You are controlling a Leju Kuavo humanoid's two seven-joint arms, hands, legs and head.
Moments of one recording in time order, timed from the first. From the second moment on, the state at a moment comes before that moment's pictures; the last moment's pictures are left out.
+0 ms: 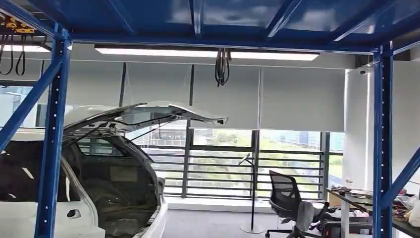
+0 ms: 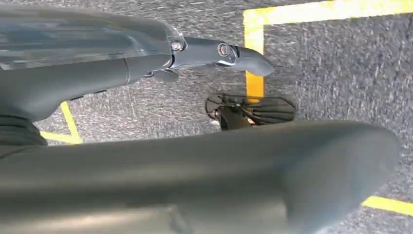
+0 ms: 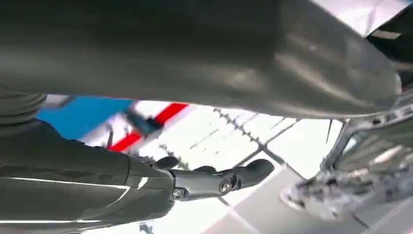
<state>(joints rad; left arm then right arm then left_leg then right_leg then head) -0.09 -0.13 1.27 -0.24 -1.14 -0.08 -0.35 -0.27 -0.21 0.24 -1.78 0.36 0.12 -0.26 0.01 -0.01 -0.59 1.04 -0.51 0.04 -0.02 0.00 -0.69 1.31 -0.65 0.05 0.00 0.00</state>
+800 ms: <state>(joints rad) -0.09 -0.13 1.28 -0.23 -1.13 -0.08 -0.36 -0.26 -0.27 0.19 -1.73 0.58 0.05 -0.19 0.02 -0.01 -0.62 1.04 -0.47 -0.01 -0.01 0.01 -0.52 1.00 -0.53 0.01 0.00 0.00</state>
